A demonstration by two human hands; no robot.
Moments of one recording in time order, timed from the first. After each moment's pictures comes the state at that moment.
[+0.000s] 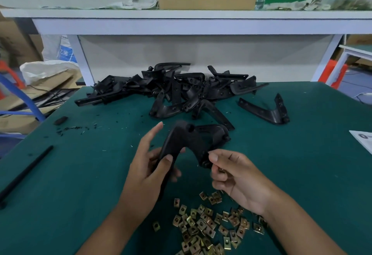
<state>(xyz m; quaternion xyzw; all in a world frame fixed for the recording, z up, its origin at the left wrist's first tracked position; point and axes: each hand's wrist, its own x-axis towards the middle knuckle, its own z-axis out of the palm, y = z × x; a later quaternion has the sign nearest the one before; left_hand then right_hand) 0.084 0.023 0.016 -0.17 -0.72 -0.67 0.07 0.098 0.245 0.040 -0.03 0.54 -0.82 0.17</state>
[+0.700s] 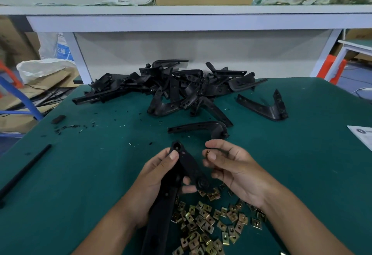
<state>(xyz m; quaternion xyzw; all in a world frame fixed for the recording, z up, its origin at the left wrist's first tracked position) 0.090 0.037 0.022 -0.13 -0.53 -0.82 -0.20 0.096 0.247 0.040 -0.01 0.53 -0.84 0.13</state>
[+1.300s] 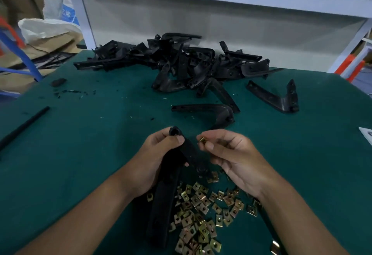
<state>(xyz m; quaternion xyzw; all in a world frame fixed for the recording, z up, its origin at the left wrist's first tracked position) 0.085 0.041 0.021 -0.11 -0.57 -0.80 -0.16 0.095 0.242 0.035 -0.05 0.59 -0.79 0.14</state>
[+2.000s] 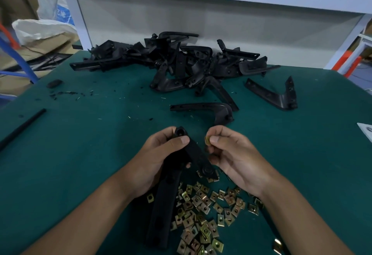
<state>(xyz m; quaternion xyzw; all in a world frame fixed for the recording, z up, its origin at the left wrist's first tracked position) 0.082 0.039 0.014 -0.12 -0.55 -0.80 -0.19 0.095 0.242 0.033 -0.05 0.57 -0.81 0.14</state>
